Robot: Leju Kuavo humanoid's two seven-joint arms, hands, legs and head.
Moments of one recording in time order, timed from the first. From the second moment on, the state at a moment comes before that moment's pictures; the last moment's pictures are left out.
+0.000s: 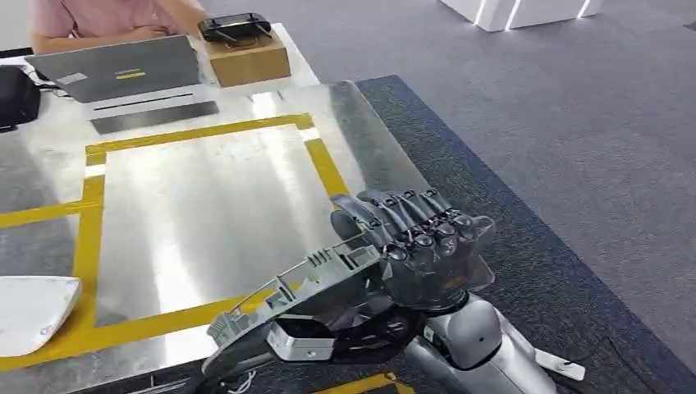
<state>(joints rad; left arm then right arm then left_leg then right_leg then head) -0.13 -0.21 0.37 -0.23 -1.27 0.24 -0.11 -0.21 0.02 0.55 -1.76 1.57 -0.69 0.03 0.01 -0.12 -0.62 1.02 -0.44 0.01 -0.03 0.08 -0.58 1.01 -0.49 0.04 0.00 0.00</state>
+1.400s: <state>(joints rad) -0.13 -0.20 0.22 -0.23 -1.22 0.23 -0.09 -0.22 0.02 0.56 -1.75 1.57 -0.69 0.07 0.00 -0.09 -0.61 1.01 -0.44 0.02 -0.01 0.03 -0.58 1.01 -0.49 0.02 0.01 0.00</state>
